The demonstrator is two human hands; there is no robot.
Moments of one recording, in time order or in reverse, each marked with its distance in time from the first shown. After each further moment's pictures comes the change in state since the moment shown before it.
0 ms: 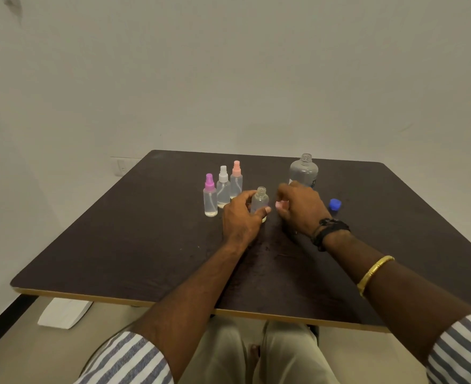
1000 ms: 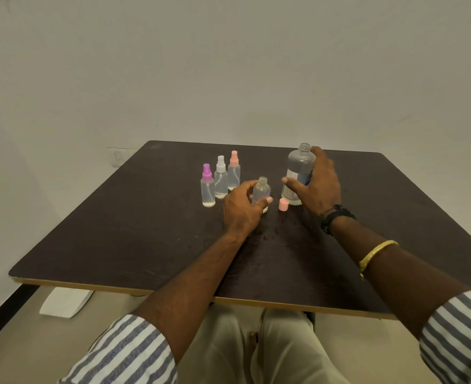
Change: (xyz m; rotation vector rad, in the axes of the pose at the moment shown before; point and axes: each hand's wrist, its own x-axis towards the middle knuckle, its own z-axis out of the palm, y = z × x) left_hand 0.002 -0.001 0.009 -0.005 -0.029 -0.004; right_hand 0.005 0.032 0.000 0.355 0.343 0.294
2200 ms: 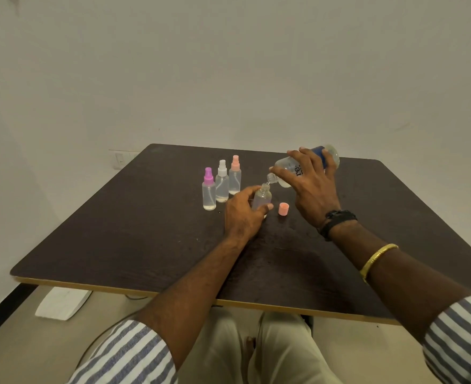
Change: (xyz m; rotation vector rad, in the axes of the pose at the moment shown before) left_hand -0.006 0.010 -0.006 -0.015 -0.013 0.008; right_hand -0.011 -0.027 -0.016 -0.603 0.091 -0.627
